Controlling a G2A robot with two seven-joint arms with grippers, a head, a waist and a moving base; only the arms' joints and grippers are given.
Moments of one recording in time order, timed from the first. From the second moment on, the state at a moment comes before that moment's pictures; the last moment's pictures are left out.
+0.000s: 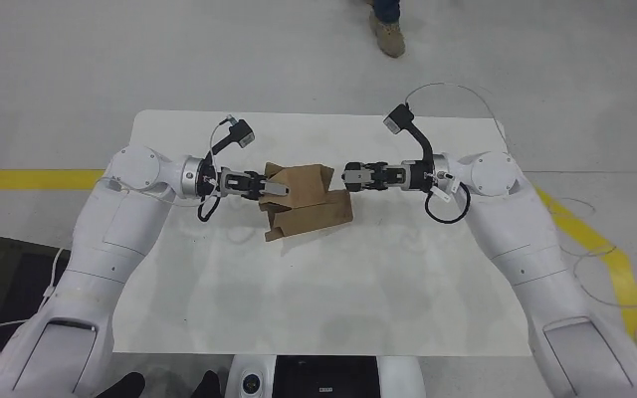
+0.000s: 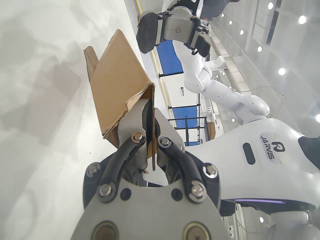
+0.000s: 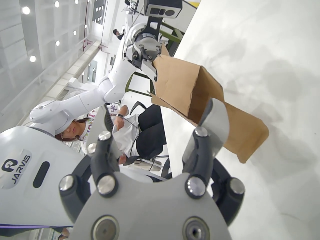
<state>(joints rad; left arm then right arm) 0.69 -1.04 -1.07 -1.15 -0.49 -0.36 -1.46 -0.63 -1.20 0.99 -1.12 0.42 -0.47 1.27</state>
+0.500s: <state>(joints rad) 0.69 -1.04 -1.07 -1.17 -0.56 -0.34 -1.48 -0.58 -1.24 0.90 -1.02 0.44 -0.51 1.28</state>
